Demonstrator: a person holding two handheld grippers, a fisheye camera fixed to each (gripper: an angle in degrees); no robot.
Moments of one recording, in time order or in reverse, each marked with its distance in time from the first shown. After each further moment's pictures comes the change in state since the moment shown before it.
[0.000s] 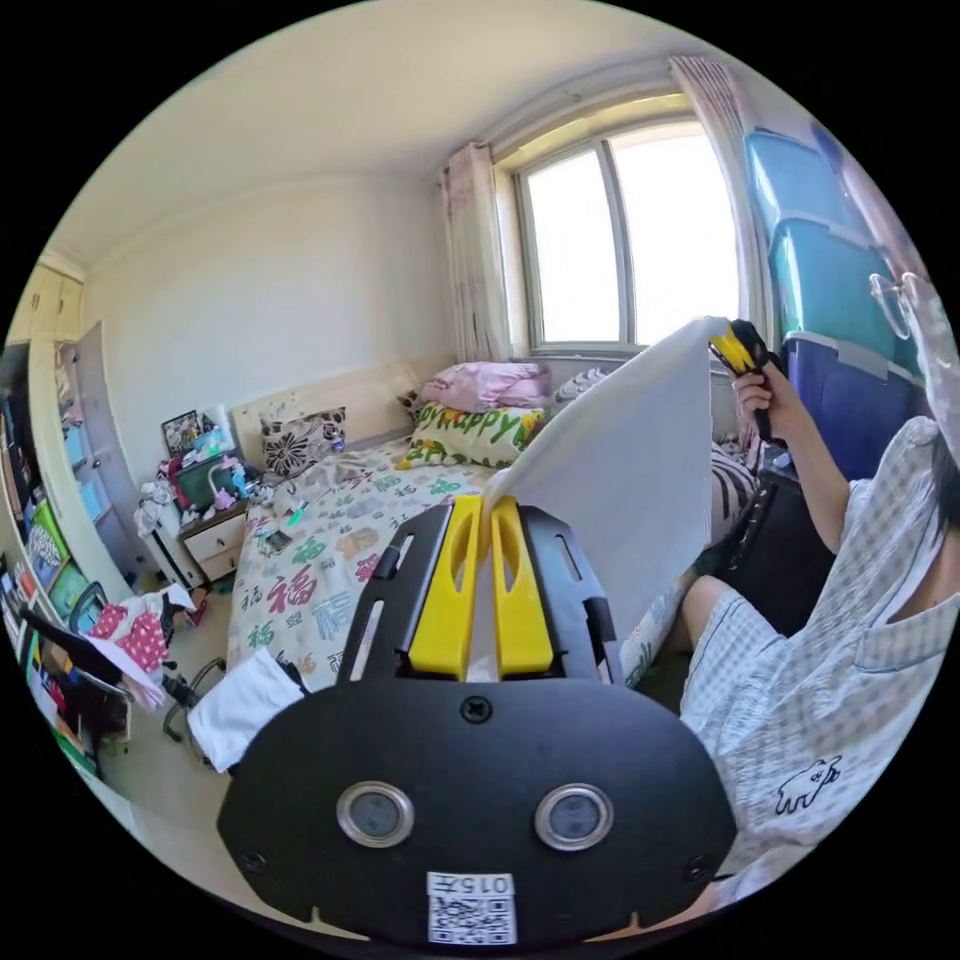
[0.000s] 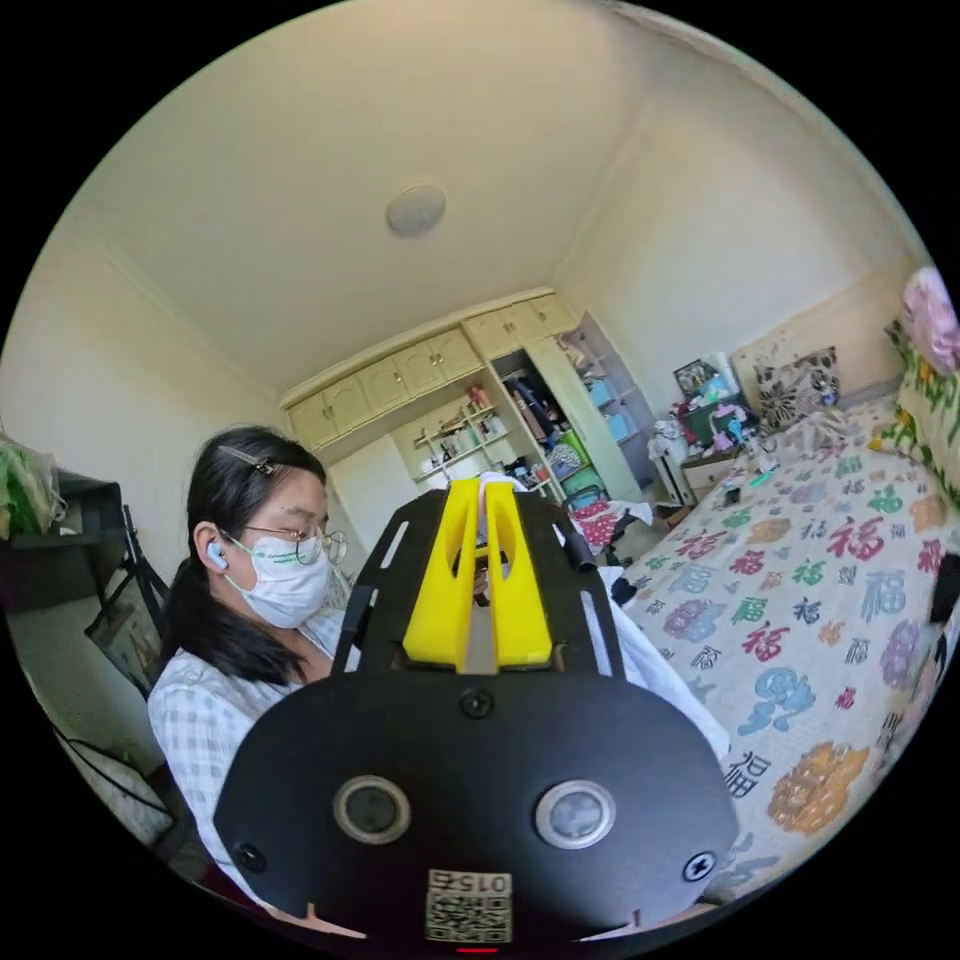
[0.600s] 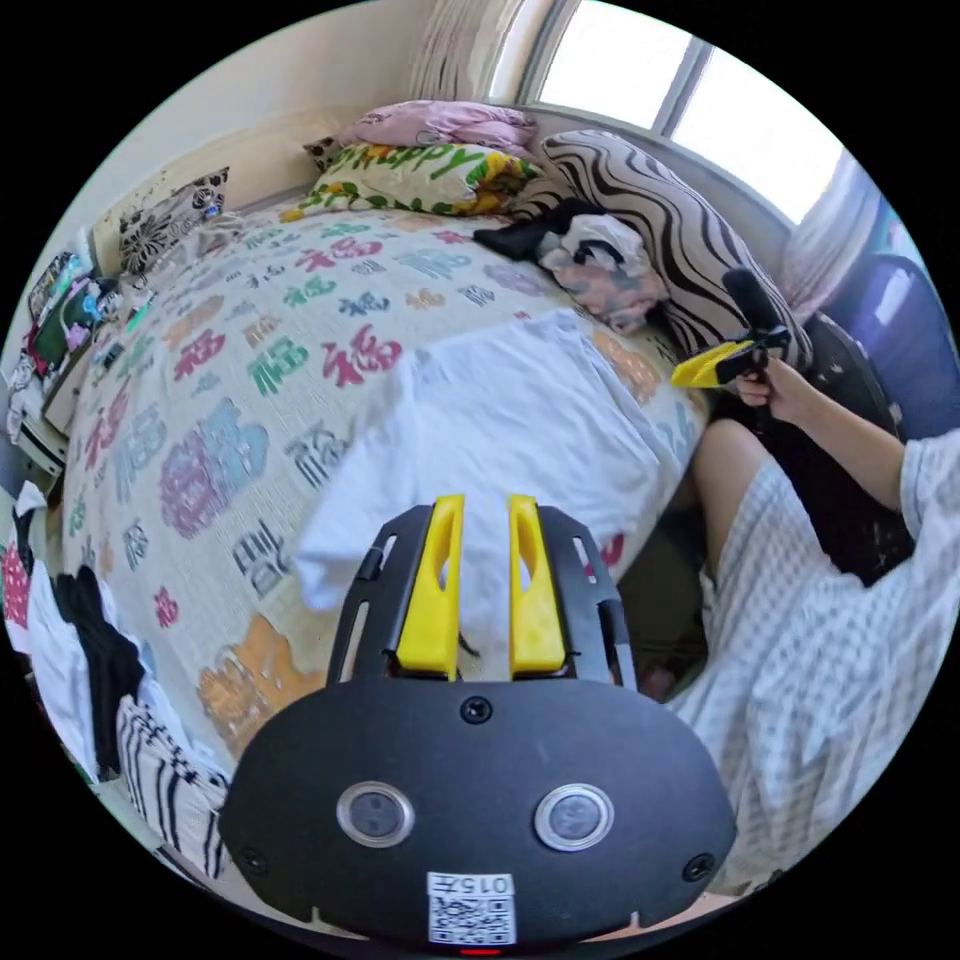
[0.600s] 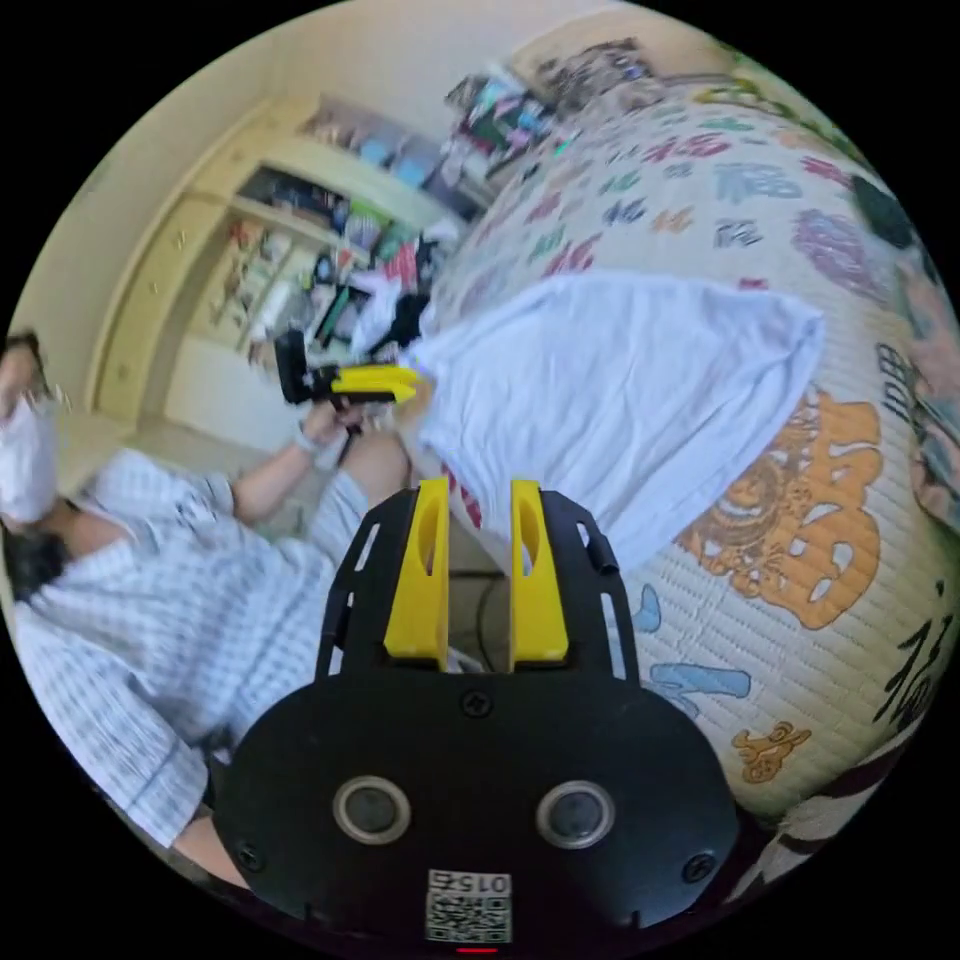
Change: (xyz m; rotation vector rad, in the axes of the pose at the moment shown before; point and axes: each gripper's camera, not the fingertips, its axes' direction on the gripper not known) left arm 0.023 0.202 0.396 -0.659 0.281 -0.072; right arm 0.228 0.120 -0.020 -0.528 0.324 0.640
